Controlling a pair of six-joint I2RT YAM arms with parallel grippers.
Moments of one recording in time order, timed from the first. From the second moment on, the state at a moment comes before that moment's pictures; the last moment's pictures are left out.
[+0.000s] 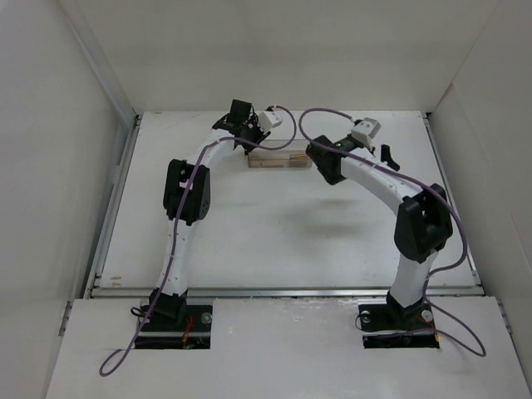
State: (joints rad) left arm -0.33 2.42 2.10 -0.47 0.28 0.64; right arm 0.50 1.83 1.58 -1.32 1.48 1.19
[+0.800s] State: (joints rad) left arm -0.51 2.06 1.22 0.72 -0.35 1.21; right arm 0.35 1.34 1.14 -0.31 0.32 0.27
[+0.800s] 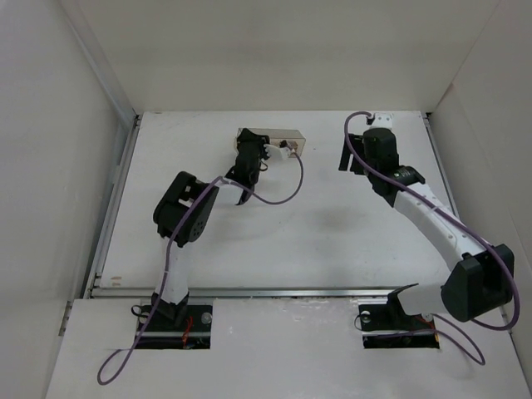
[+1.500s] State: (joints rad) left arm -0.61 2.11 0.92 1.13 -0.54 1.36; right arm 0.33 1.29 1.10 -0.30 0.19 0.31
